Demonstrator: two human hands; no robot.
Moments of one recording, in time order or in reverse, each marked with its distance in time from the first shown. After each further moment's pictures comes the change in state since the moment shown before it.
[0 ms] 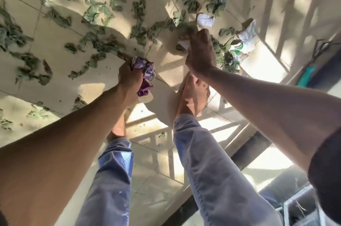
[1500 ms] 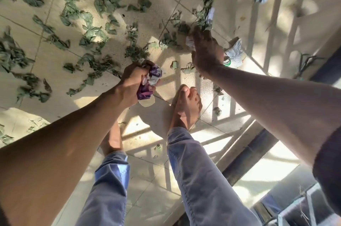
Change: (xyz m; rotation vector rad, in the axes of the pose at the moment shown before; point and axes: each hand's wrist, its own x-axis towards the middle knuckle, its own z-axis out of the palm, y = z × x) left_hand -0.026 0.061 0.022 -0.144 -0.391 -0.039; right_hand 0.044 0.031 -0.050 -0.148 0.019 -0.045
